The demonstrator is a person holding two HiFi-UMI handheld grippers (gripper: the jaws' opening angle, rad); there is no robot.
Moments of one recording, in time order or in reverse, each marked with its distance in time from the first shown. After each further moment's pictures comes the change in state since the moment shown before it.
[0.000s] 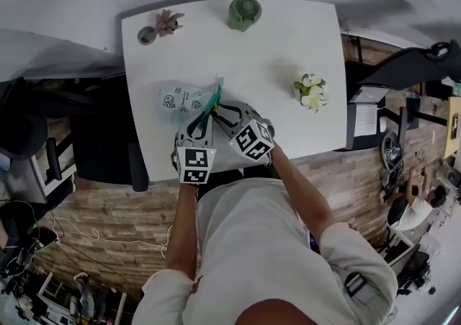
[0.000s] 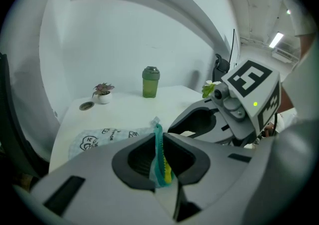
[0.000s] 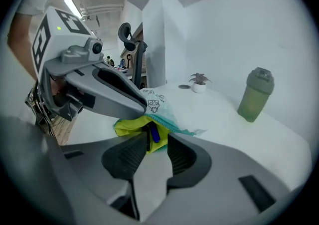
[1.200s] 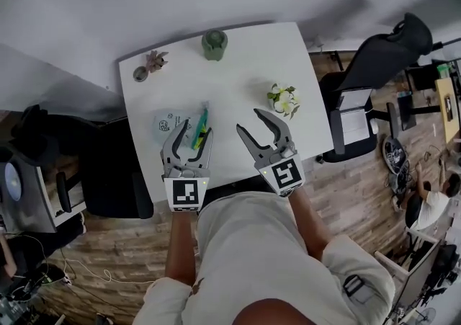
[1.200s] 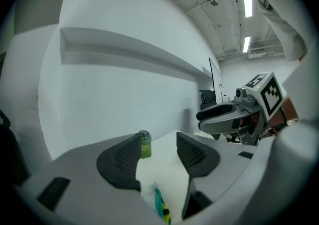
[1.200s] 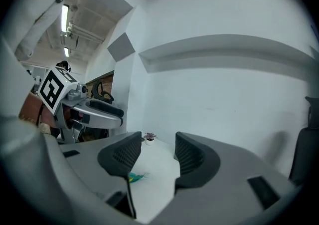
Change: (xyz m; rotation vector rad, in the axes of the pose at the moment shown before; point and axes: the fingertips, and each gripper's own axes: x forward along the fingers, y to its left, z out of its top) left arm -0.114 -0.047 0.160 0.221 -0.486 0.006; right arm -0.233 -0.038 0.105 0.056 -0.511 -0.499
